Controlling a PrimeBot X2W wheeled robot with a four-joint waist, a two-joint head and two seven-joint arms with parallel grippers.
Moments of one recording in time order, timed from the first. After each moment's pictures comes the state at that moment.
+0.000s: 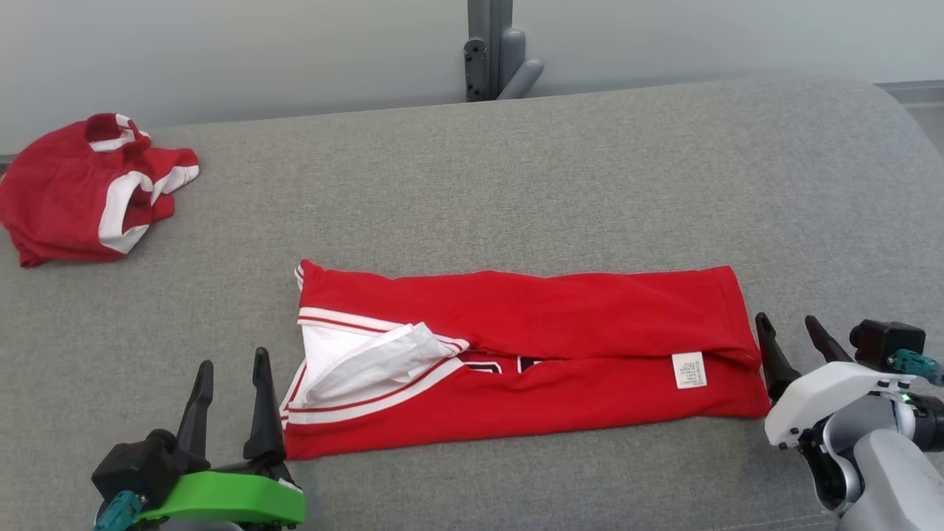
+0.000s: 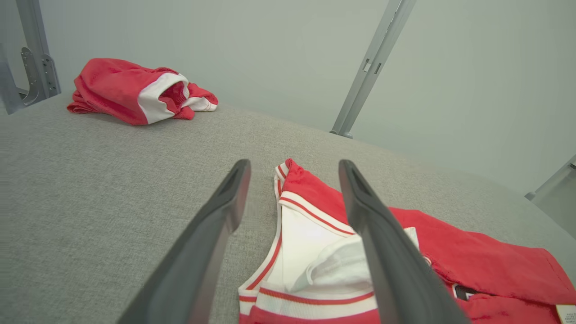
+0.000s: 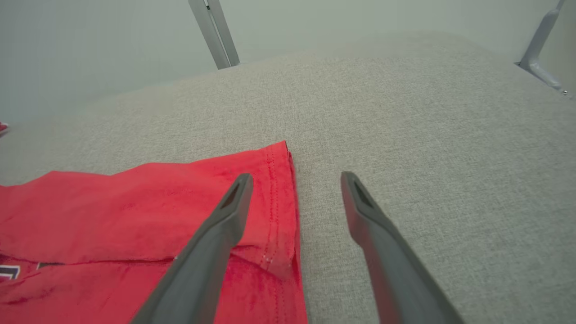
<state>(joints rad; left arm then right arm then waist) 0.01 0.18 -0.21 0.09 -0.57 0.09 -0.26 -0.26 -0.22 0.04 0.55 0.41 0.13 -0.13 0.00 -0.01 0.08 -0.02</state>
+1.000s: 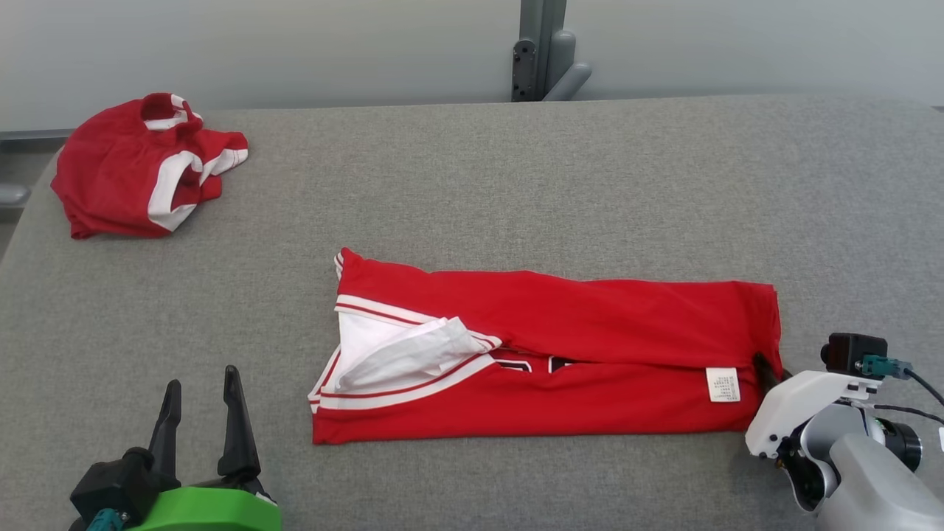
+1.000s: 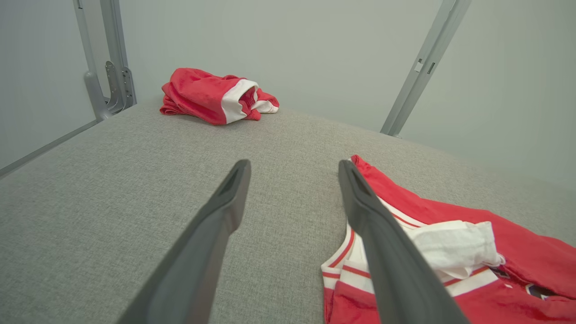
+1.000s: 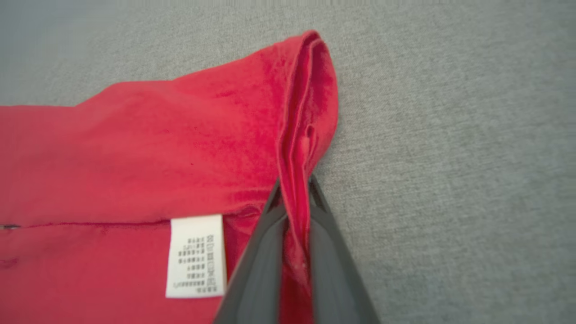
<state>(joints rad) 0.05 0.17 -0.13 0.11 -0.49 0.08 -0.26 -0.41 -0.22 0.15 0.93 0.54 0.13 -0.11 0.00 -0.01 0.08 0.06</state>
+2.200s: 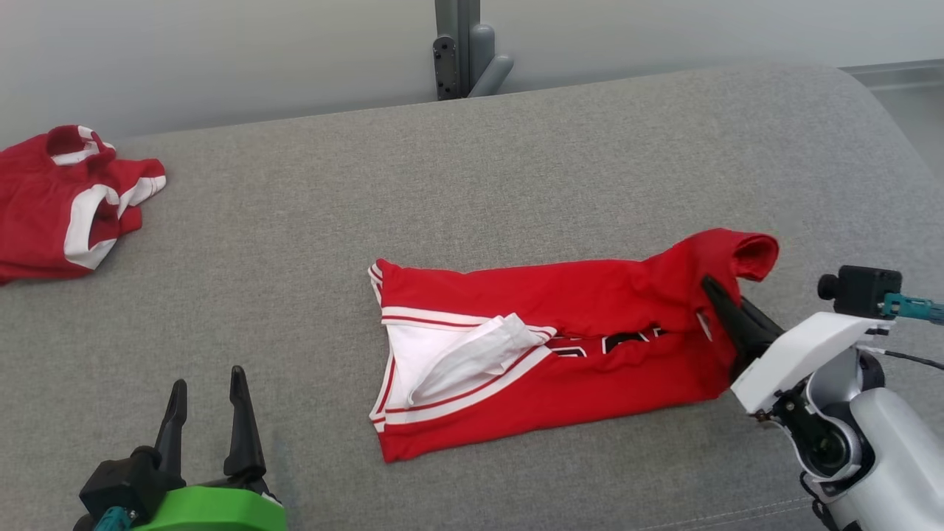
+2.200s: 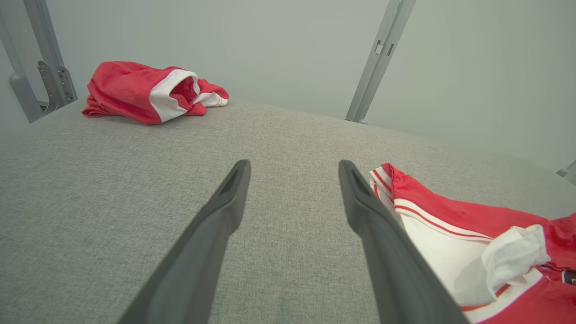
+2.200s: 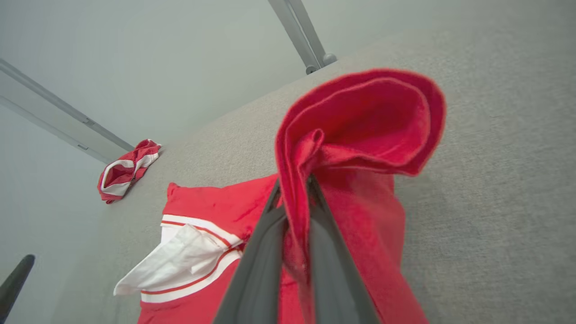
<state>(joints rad) 0.05 0.16 -0.12 0.12 -0.47 0.07 -0.26 -0.29 -0.36 0.26 0.30 0.90 0.13 0.09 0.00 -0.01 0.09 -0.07</state>
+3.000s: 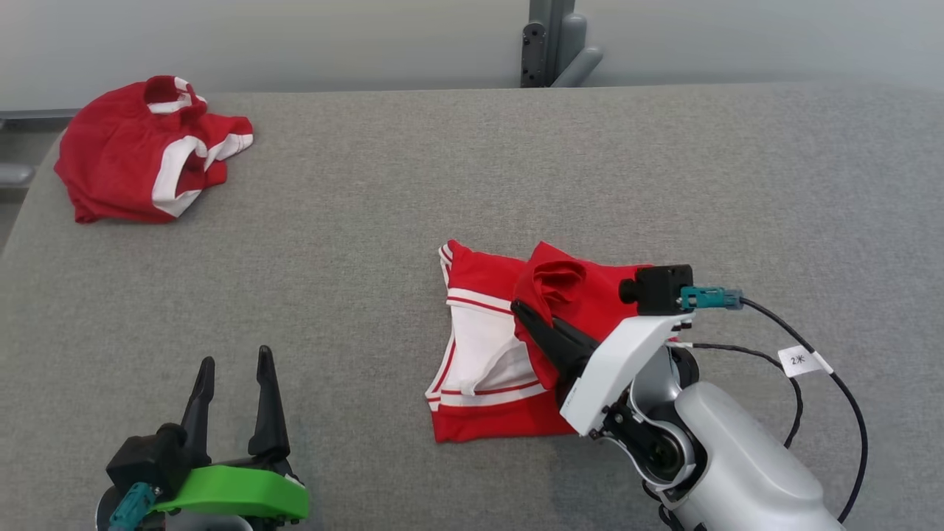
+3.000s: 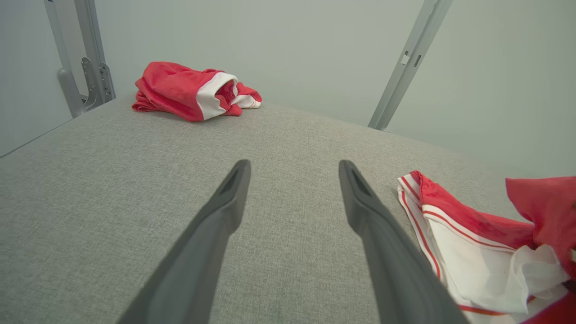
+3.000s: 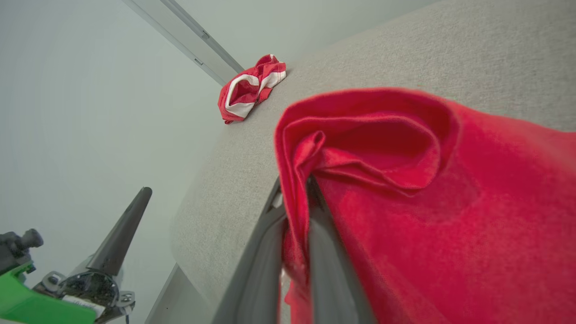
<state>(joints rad) -0.01 0.13 -0.15 0.15 -0.45 0.04 -0.26 -0.40 -0.10 0.52 0.28 0.89 0.13 0.16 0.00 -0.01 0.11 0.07</state>
